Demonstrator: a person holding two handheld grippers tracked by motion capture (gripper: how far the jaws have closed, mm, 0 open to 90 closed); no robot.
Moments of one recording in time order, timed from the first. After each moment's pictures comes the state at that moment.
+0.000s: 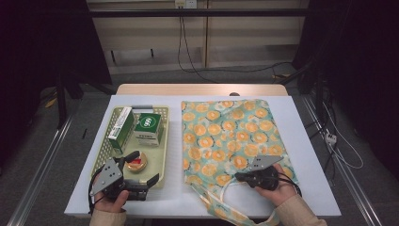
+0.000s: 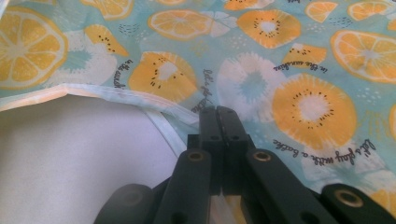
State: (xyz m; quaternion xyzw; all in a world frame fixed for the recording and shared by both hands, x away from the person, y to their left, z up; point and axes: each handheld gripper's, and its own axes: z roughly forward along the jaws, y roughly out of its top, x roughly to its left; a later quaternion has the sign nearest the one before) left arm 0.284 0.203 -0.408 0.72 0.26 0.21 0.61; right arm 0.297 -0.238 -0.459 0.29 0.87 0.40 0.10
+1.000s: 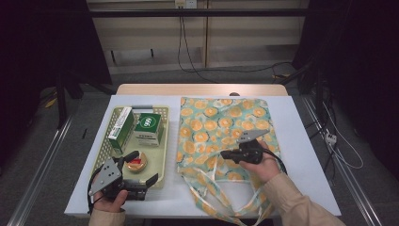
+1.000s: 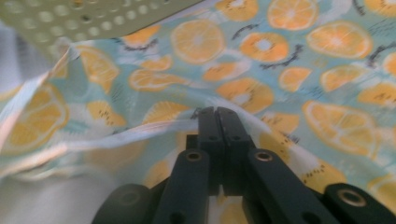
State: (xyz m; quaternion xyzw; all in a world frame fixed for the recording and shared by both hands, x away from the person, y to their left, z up) left arm 0.285 0.207 -0.409 0.72 0.26 0.21 0.61; right arm 0.355 -0.210 -0.435 0.32 0.83 0.44 0.06
